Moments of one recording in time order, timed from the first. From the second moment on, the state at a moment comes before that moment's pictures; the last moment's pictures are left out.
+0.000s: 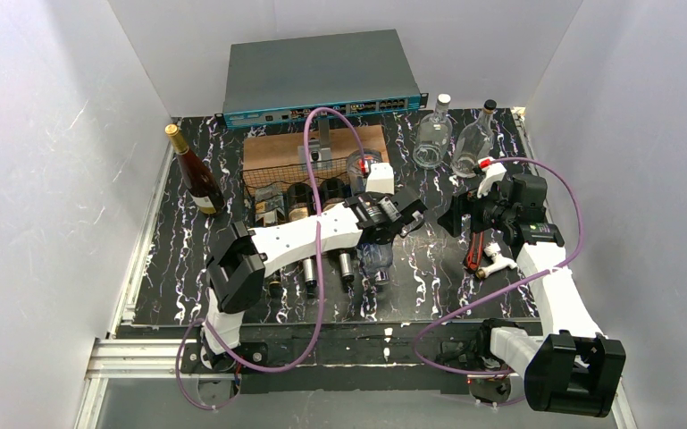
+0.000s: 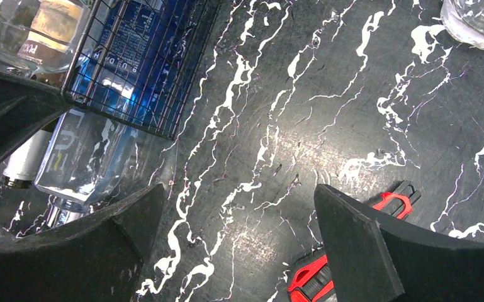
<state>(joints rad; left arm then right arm) -1.08 1.92 1.67 -0.81 -0.69 -0.95 -0.05 1.03 0.75 -0.38 -0.60 -0.16</state>
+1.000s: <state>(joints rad) -1.08 1.84 1.58 -0.77 -0.70 -0.83 -0.05 1.03 0.75 -0.38 -0.58 -0.16</state>
